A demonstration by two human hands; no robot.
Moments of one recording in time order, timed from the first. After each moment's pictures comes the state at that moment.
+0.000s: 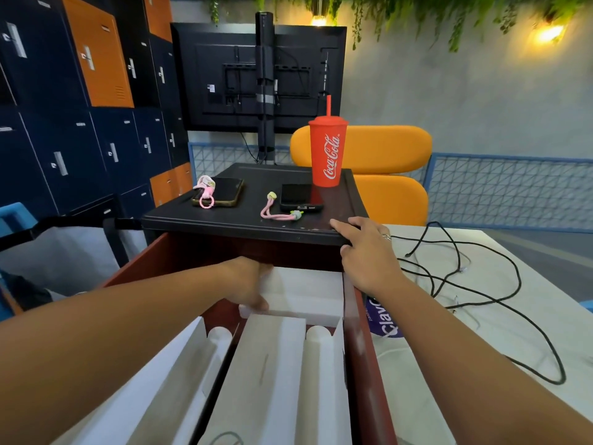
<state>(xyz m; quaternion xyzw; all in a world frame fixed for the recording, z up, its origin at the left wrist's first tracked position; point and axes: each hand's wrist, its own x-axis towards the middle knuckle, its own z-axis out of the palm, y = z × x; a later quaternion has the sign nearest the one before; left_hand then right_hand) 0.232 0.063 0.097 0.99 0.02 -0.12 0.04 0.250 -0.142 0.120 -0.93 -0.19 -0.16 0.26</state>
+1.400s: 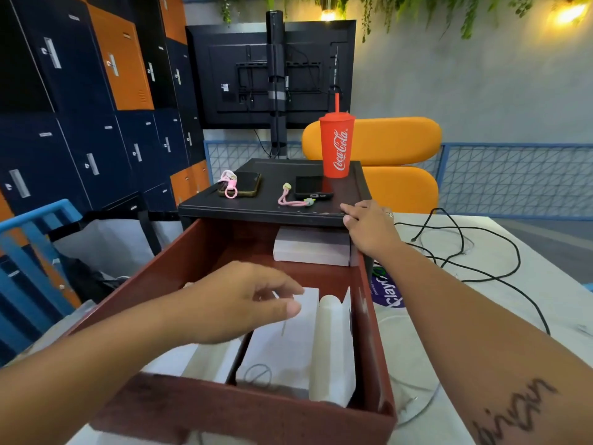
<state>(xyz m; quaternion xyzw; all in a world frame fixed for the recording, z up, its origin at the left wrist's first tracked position) 0.058 0.031 0.154 0.94 -0.11 -0.02 0.32 0.249 -0.141 0.133 -0.94 -0.17 -0.11 0.29</state>
